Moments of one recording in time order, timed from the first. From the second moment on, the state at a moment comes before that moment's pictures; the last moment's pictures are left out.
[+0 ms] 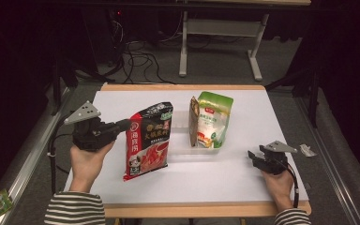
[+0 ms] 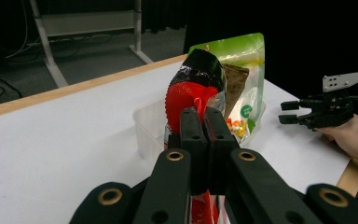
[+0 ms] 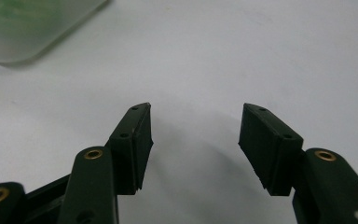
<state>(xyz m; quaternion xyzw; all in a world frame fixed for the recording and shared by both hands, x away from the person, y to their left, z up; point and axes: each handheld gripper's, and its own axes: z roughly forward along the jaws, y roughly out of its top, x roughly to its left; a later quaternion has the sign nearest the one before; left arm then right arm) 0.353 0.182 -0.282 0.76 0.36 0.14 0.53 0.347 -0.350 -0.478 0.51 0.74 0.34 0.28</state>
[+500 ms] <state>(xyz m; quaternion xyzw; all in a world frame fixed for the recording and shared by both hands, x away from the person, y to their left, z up) 0.365 0.164 -0.270 0.75 0.35 0.14 0.54 0.347 -0.351 -0.478 0.51 0.74 0.34 0.28</state>
